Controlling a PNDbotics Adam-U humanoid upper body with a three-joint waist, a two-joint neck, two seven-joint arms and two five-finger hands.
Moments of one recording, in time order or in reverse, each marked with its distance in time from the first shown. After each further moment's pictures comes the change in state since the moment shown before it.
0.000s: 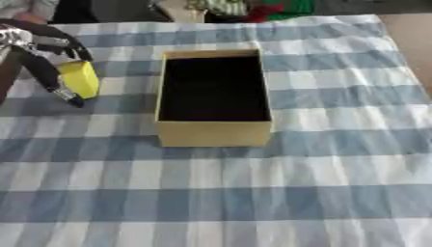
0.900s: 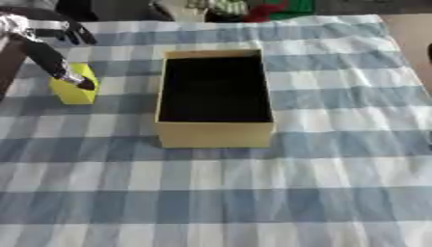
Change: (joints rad) left arm -0.009 -0.008 0.030 -0.057 0.088 0.067 0.063; right arm 0.009 0.007 0.004 0.000 -0.001 0.009 0.017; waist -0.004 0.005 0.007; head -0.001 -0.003
